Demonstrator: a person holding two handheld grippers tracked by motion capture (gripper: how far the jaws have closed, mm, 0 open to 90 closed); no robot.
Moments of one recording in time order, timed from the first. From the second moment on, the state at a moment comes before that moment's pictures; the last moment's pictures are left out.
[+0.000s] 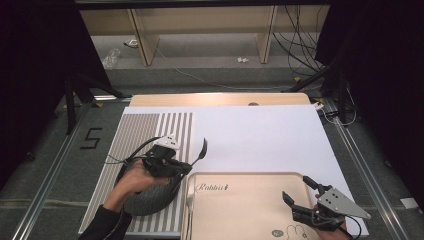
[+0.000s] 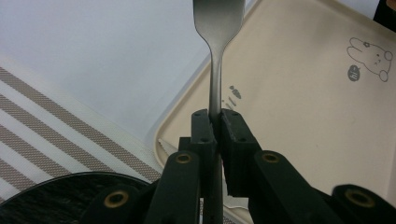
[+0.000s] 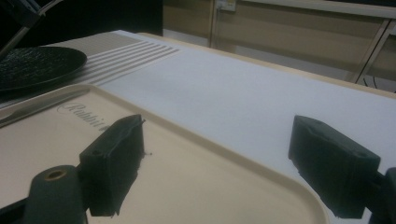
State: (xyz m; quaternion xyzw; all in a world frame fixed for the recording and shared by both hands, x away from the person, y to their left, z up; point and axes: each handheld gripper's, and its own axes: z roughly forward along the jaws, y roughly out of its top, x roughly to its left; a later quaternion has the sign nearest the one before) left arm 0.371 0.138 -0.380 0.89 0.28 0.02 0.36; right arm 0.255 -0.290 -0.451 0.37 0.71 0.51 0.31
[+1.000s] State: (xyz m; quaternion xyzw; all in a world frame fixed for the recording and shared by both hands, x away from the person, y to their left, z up) left arm 0.316 0.078 -0.402 0.92 0.21 -0.06 0.31; right arm 0.254 -0.290 -0.451 0.37 0.71 0.51 0.31
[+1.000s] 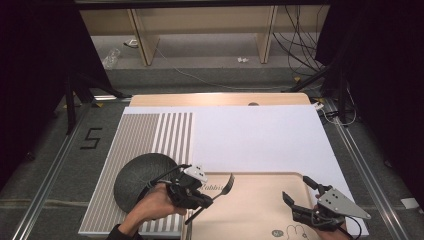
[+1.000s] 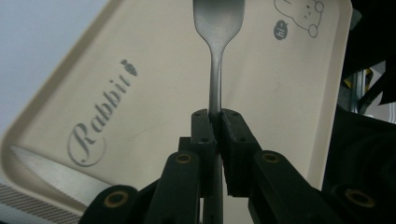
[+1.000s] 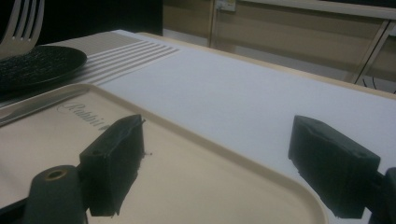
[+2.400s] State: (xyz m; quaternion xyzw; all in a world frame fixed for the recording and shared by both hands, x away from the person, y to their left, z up) left arm 0.279 0.024 -0.457 0.96 0.17 -0.14 0.20; right arm 0.254 -0.290 -0.451 0.37 0.72 0.51 0.31
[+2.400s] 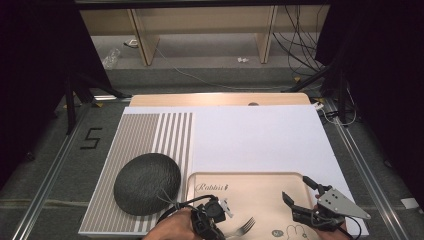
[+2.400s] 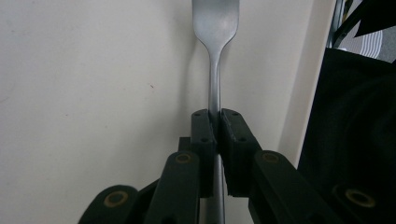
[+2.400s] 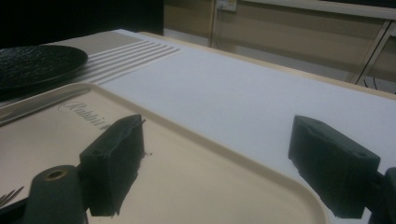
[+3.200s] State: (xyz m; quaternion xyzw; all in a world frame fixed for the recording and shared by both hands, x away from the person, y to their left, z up) left arm 0.267 0.017 -0.443 0.95 0.15 -0.10 0.24; right arm 0.253 -0.290 -0.451 0.37 0.72 0.51 0.31
